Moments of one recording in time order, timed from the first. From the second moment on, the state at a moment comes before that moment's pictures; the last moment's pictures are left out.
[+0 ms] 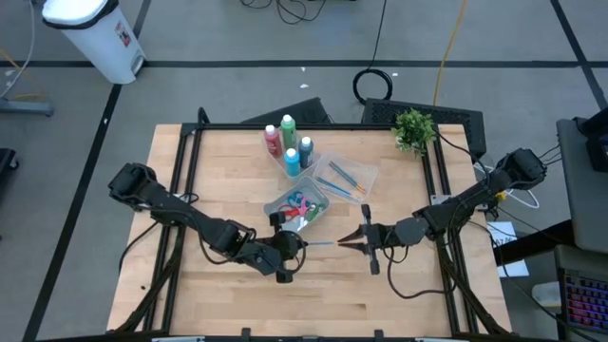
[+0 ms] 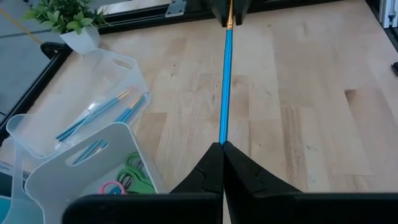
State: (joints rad) left arm -0.46 1.66 1.17 -0.18 -0.58 -0.21; right arm 0.47 1.26 0.56 0.51 0.36 0.07
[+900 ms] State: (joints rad) left arm -0.50 1.27 1.17 -0.31 -0.36 -0.22; right arm 0.31 0.99 0.56 0.01 0.76 0.14
